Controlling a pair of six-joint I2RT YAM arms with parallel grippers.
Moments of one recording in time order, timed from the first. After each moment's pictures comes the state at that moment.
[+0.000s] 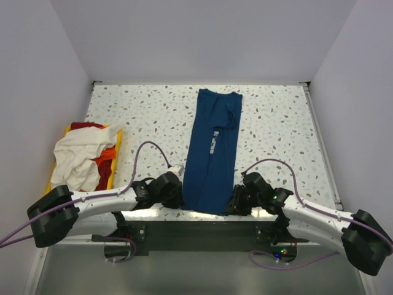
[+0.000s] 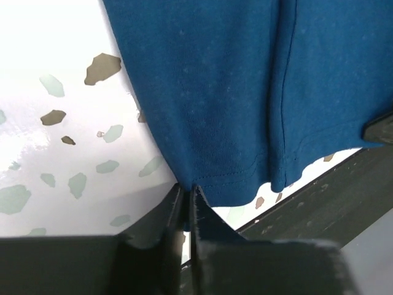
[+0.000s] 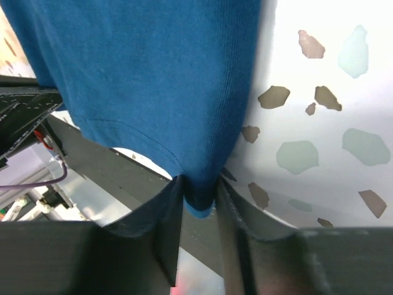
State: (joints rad) left arm -1.01 1.16 0.41 -0.18 -0.02 -0.83; right arm 0.80 0.90 0.23 -0.27 -0.28 1.12
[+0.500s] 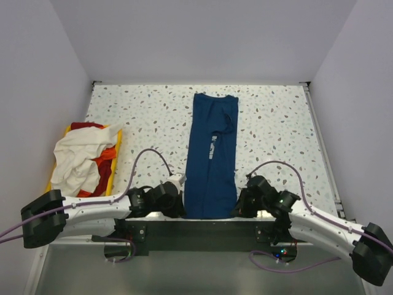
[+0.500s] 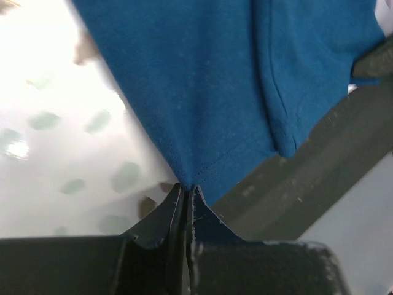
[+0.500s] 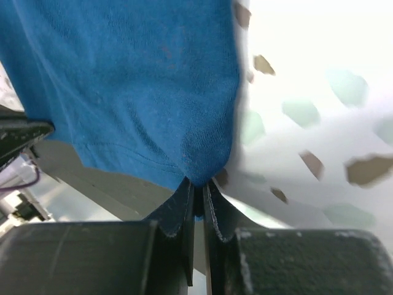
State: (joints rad) left arm -1.12 1.06 0.33 -0.15 0.01 -0.88; right arm 0.81 0.76 0.22 -0.43 -0.22 1.08
